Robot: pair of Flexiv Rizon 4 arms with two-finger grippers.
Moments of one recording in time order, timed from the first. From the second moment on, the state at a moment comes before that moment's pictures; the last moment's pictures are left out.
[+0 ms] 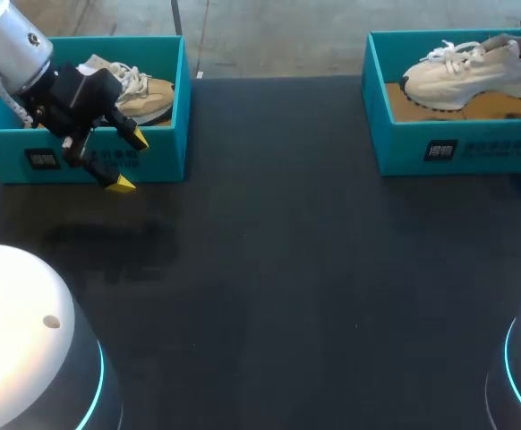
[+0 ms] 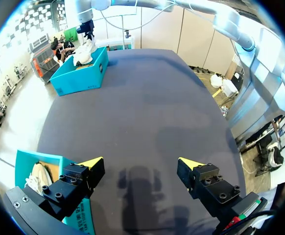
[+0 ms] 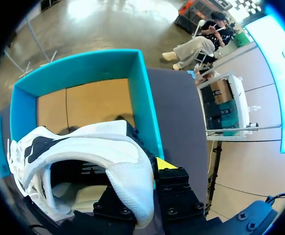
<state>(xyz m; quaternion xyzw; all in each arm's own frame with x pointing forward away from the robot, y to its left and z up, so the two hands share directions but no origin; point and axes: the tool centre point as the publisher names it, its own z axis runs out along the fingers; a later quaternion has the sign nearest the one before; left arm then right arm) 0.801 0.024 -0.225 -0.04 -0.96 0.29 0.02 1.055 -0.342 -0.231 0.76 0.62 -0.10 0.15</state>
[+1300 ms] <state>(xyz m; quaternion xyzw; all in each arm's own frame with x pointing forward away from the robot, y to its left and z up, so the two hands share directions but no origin) 0.801 0.024 -0.225 -0.04 -0.96 0.29 0.02 1.075 -0.354 -0.297 0.81 0.56 -0.12 0.12</state>
